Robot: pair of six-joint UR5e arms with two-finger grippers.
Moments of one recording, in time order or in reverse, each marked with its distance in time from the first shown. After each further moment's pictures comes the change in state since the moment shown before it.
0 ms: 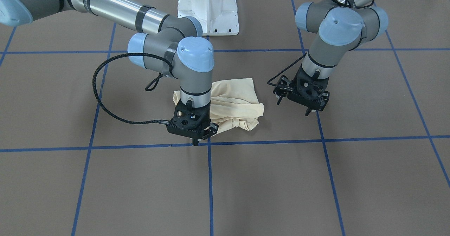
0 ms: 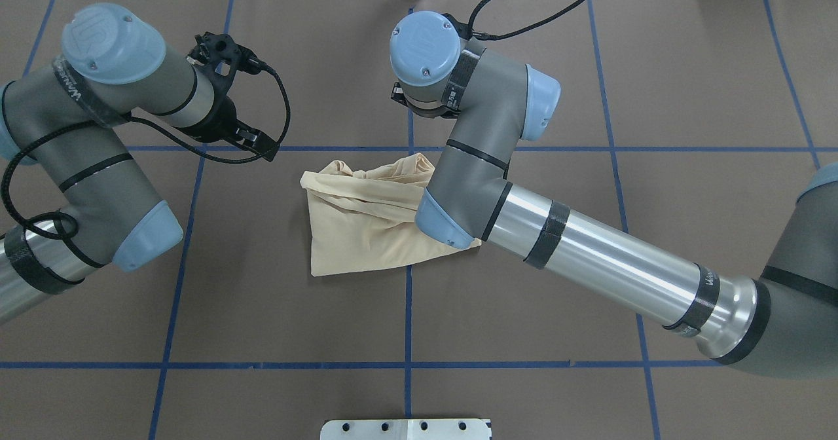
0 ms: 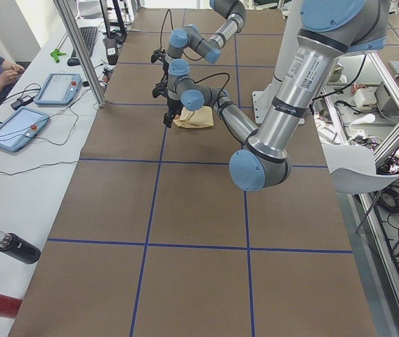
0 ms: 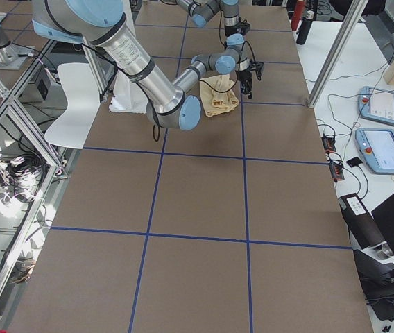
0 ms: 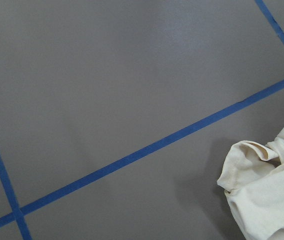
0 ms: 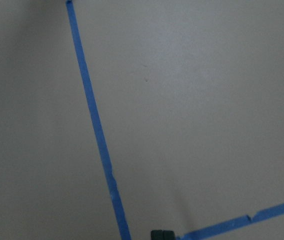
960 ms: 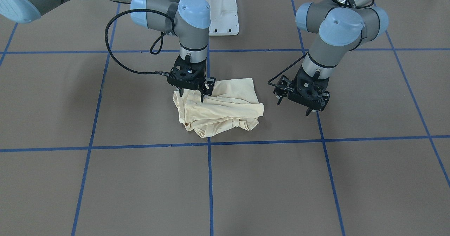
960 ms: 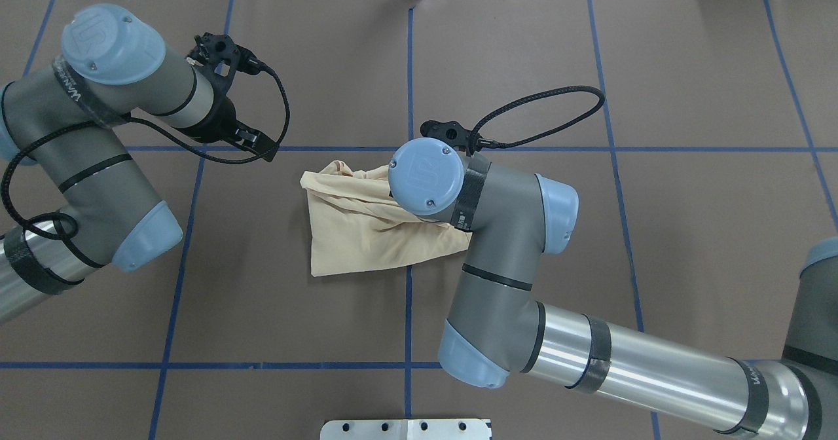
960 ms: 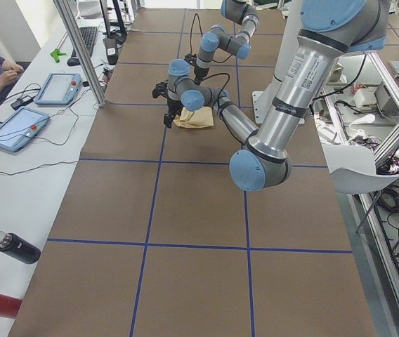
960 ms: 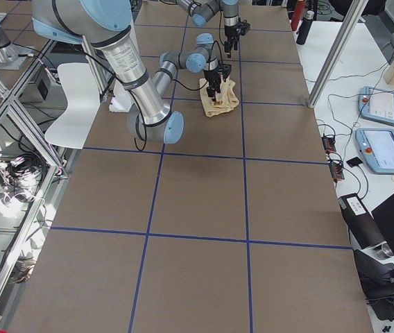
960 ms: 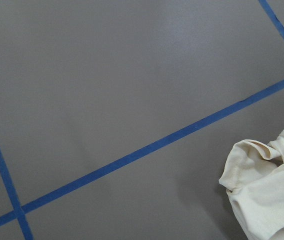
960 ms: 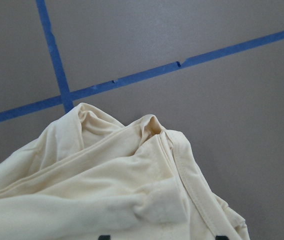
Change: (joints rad) left arm 0.000 0.001 0.000 0.000 0.000 -0.001; right arm -0.195 -0.171 0.309 -0.193 -0.086 0.158
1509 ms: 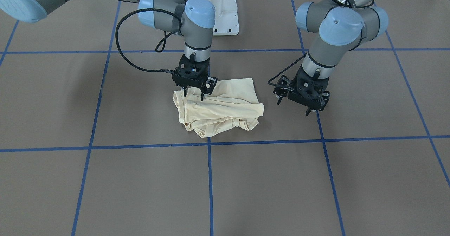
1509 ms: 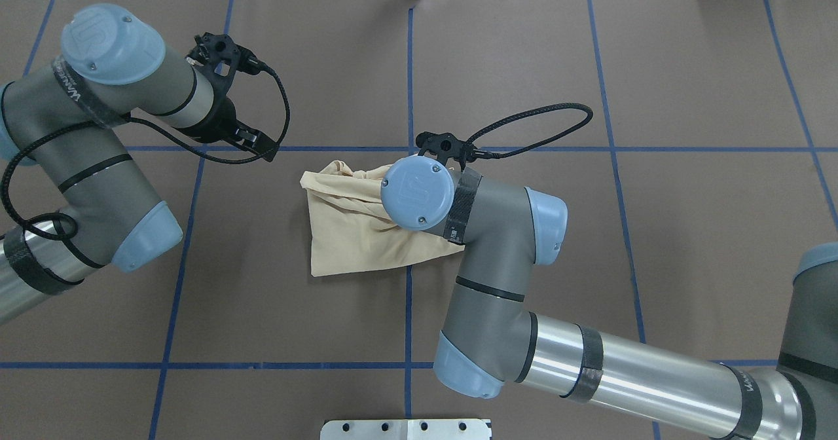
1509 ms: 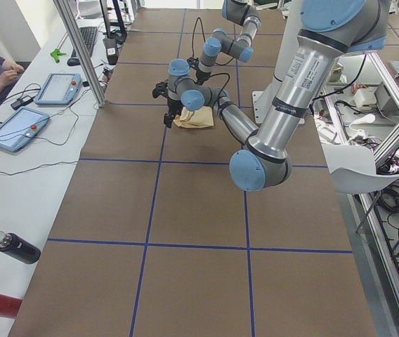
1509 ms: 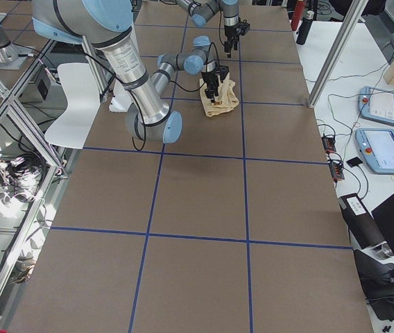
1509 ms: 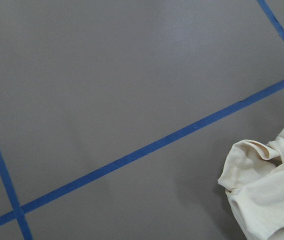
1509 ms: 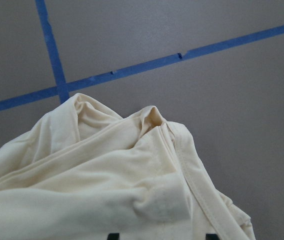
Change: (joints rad) left arm 0.000 0.000 -0.001 0.000 0.000 0.000; right arm -0.017 0.003 -0.027 0.007 -0.030 0.005
